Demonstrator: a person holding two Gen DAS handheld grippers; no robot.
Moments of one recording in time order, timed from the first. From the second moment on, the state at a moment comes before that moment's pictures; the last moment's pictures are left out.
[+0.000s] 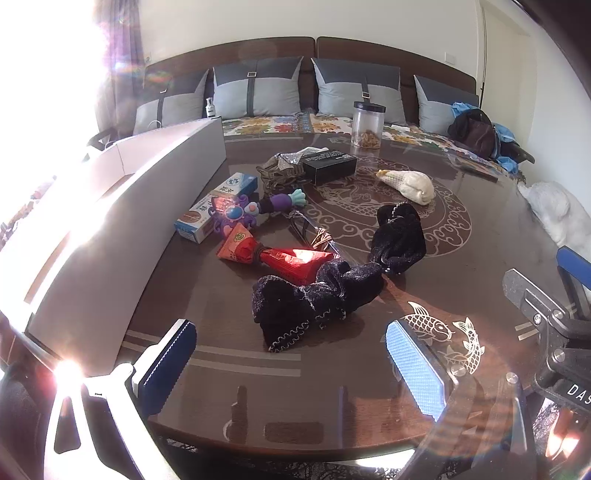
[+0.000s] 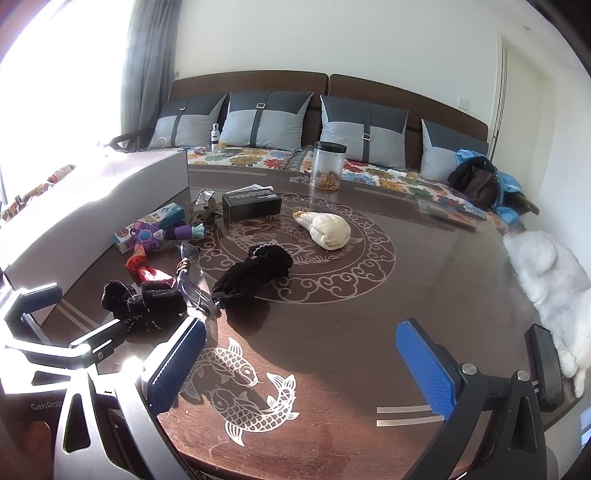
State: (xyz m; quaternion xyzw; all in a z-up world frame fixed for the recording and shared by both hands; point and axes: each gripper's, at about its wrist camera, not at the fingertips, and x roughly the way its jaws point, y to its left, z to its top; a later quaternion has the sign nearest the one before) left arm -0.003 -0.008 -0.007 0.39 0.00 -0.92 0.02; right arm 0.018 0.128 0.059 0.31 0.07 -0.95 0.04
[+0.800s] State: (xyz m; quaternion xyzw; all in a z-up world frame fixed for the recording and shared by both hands) left arm -0.007 -0.011 -0.010 0.38 0.00 -0.92 0.03; right arm 0.014 0.140 0.055 0.29 0.04 -0.96 0.03
